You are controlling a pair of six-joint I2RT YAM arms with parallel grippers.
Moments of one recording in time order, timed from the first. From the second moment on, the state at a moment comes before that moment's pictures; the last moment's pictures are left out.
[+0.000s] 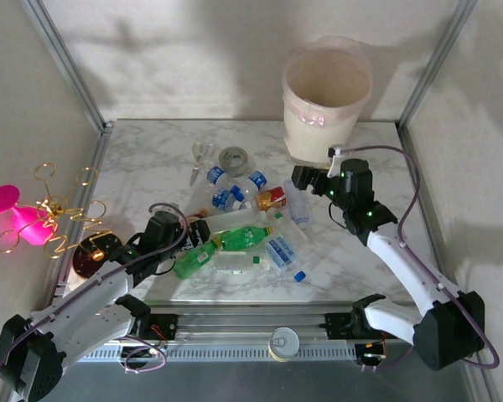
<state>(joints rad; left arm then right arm) -0.49 0.87 0.46 -0.35 -0.08 -0.77 0.39 1.10 0.83 -0.11 -0.09 0.40</state>
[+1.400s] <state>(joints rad) -0.79 0.93 0.34 -0.47 -0.19 -1.05 0.40 1.14 0.63 0.07 -0.04 0.59</state>
